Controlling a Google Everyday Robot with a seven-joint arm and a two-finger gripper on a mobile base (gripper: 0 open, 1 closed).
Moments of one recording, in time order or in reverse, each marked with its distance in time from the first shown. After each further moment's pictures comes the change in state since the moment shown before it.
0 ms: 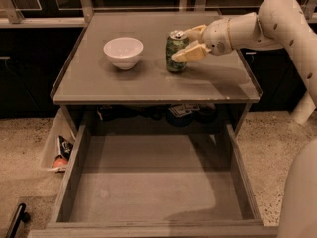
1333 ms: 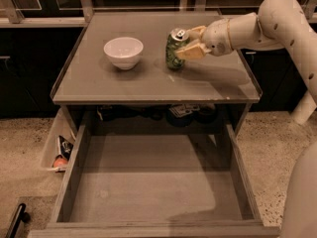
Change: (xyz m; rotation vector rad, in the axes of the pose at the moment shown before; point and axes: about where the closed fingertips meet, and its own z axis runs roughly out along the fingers) arm -0.001 0.005 -0.001 -0.006 0.009 -0.006
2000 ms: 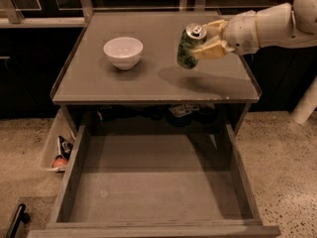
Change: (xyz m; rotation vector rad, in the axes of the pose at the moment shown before) arm -0.028 0.043 -0.062 -0.012 -0.004 -0.072
